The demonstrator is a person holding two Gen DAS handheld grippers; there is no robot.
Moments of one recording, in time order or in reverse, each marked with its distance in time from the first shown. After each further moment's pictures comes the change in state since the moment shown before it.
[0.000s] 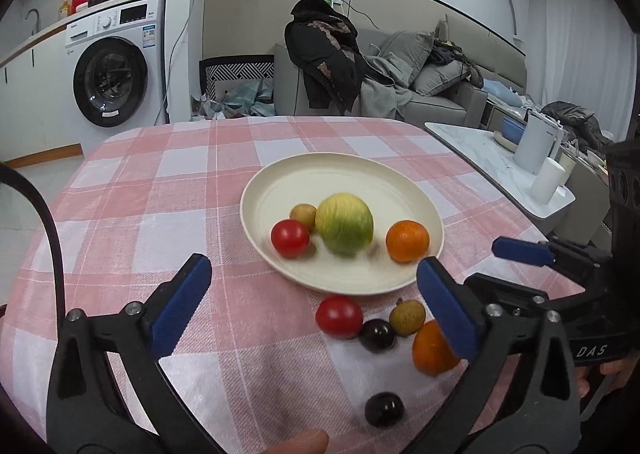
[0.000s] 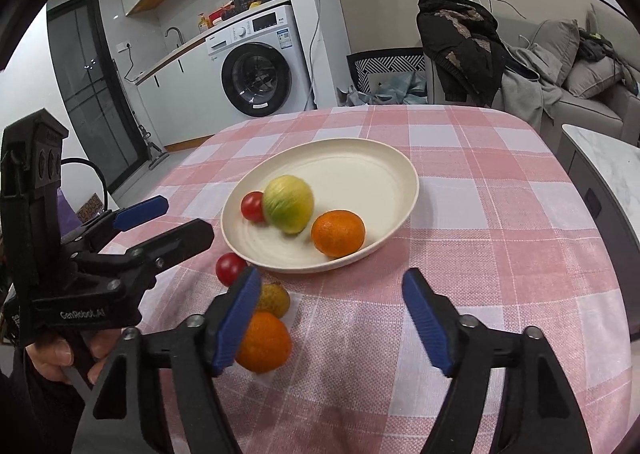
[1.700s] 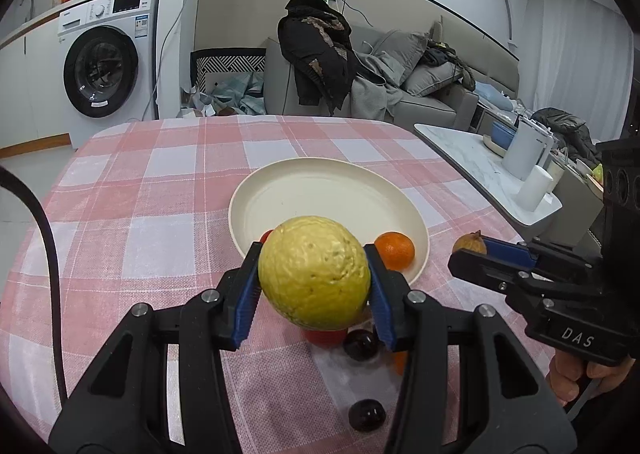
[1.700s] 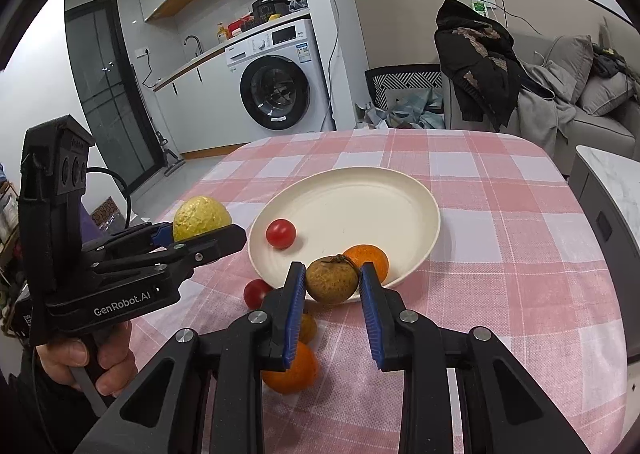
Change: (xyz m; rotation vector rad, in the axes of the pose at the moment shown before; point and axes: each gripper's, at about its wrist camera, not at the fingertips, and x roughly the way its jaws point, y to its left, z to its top) left arm 0.005 0.001 0.018 -0.033 0.030 -0.049; right arm -0.008 0.011 0.019 -0.029 -0.048 0.057
